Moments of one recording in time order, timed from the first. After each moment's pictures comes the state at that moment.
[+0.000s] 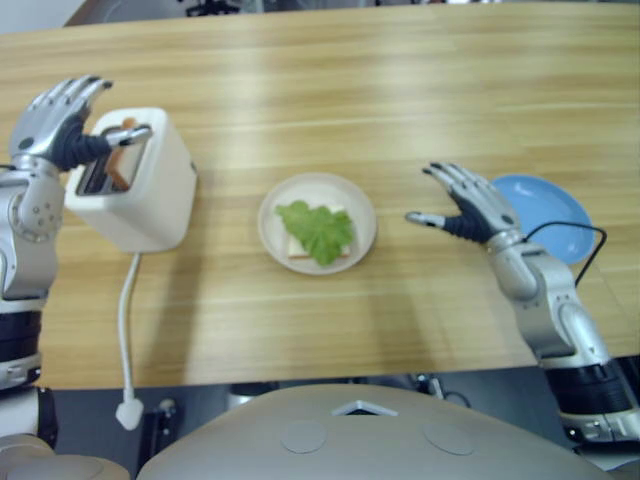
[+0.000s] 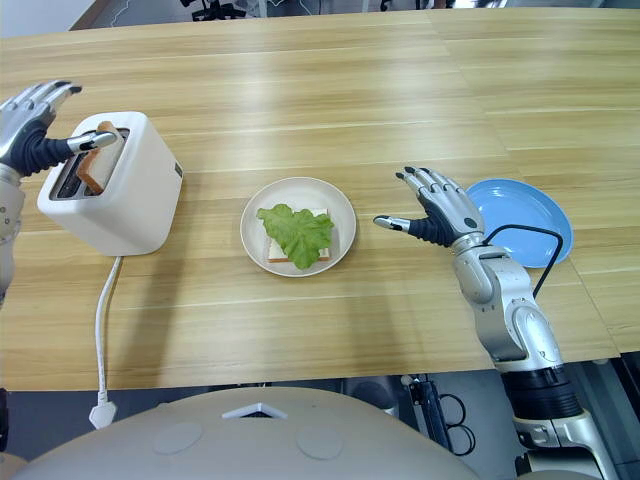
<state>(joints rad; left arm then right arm) -0.13 0.87 0.22 -0.07 0.69 0.06 -0.24 0.08 -0.60 0.04 -0.20 -0.73 -0.05 0.12</state>
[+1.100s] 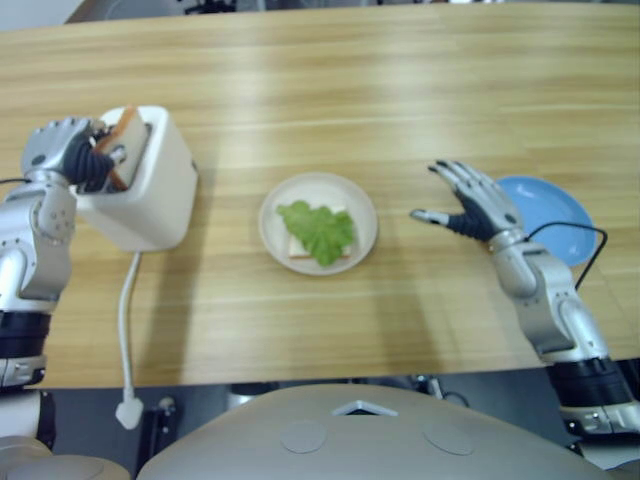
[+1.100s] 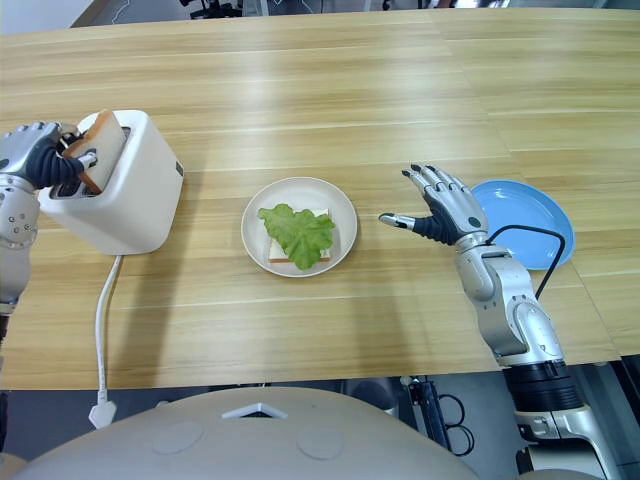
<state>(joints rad) -0.13 0.87 0.13 -0.03 0.67 0.12 -0.12 0.07 -0.62 0.03 -0.13 -0.72 -0.08 0.06</state>
